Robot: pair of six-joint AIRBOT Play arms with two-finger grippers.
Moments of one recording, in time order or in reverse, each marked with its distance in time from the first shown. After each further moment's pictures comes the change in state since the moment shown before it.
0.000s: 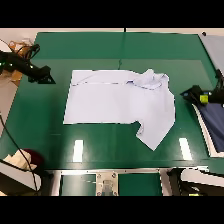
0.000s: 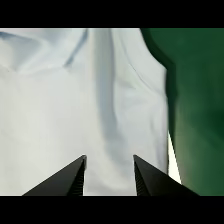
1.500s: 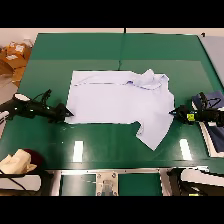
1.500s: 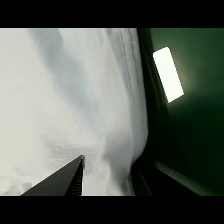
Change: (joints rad) left arm 0.004 0.207 -0.888 -0.282 0.394 0.120; right arm 0.024 -0.063 -0.260 0.002 -0.124 -0.044
